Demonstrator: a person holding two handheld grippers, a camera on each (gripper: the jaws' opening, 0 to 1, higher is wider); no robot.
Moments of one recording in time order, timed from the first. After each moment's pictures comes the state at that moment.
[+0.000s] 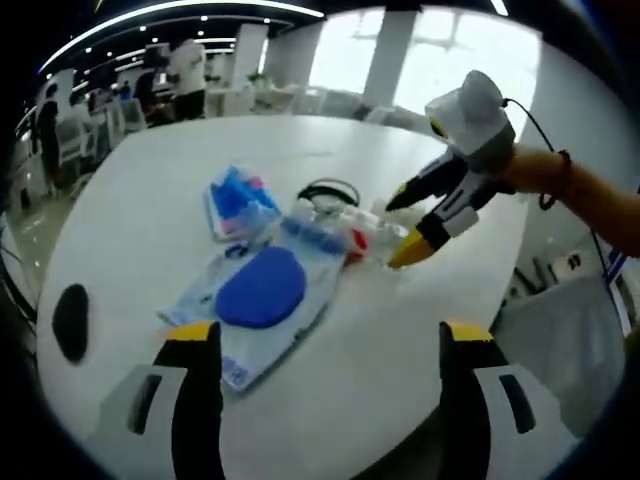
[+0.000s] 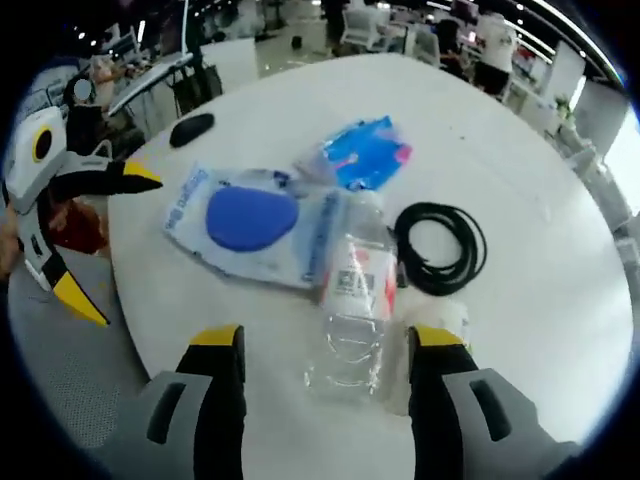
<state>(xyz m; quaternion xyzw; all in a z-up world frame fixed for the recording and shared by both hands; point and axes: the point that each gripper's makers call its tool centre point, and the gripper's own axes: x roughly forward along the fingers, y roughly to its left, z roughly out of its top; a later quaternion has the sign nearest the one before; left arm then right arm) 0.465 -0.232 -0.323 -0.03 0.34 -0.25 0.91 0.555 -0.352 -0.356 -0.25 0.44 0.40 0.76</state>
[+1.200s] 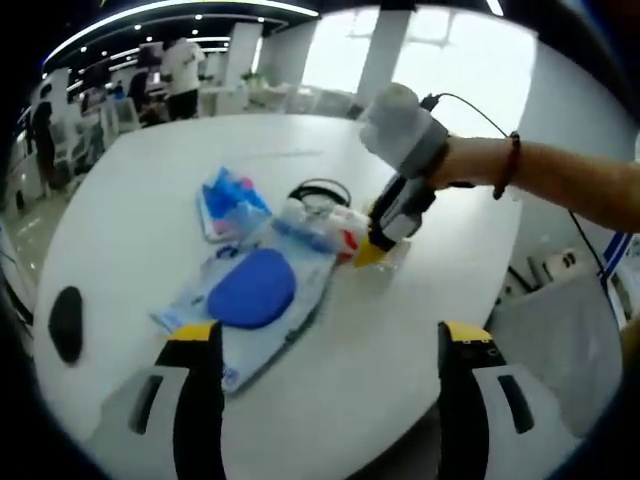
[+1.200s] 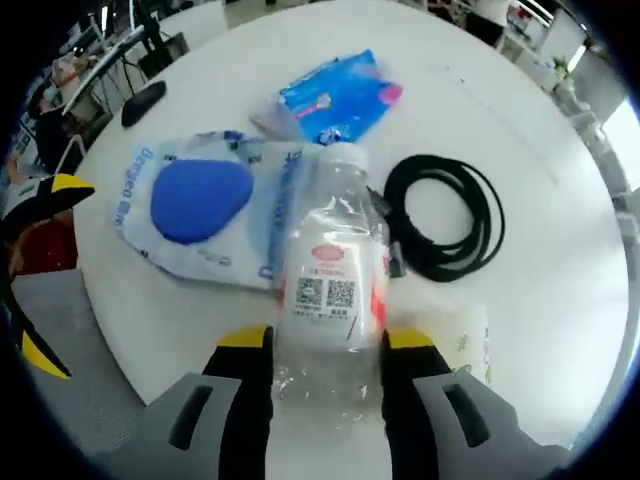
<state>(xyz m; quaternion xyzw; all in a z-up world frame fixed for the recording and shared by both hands) 0.463 -0.235 -0.320 -0.03 0.34 -0.25 0.91 0.574 -0.361 -0.398 -0.27 0.54 0.34 0.72</state>
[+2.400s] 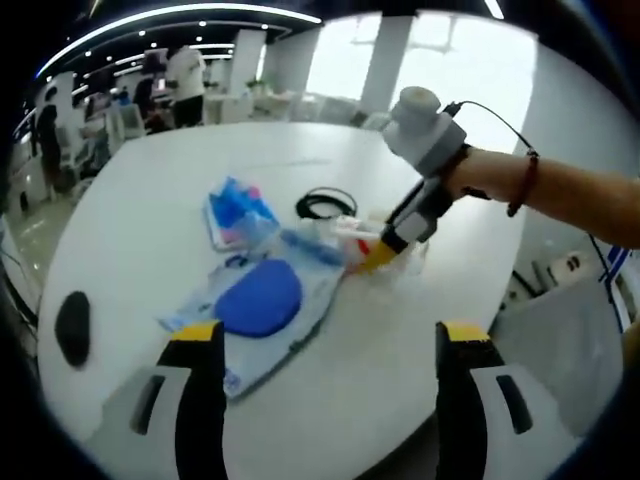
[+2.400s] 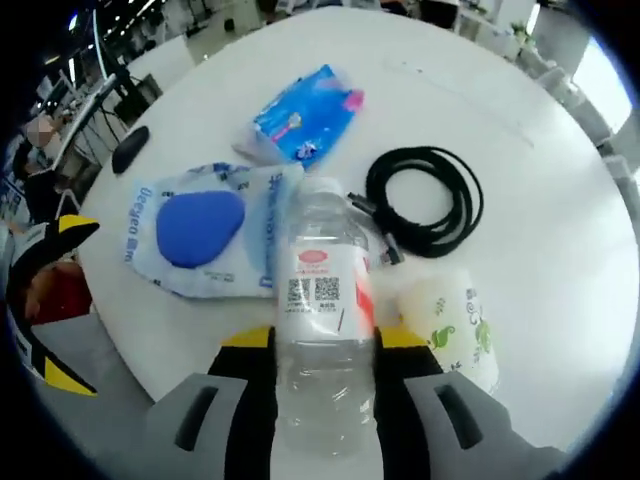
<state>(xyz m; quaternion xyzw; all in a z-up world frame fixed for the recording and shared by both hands) 0.468 -0.231 -0.313 -0.03 0.32 -0.24 0.91 0.562 -0.366 -0.379 -0.18 0.55 0.29 0.76</state>
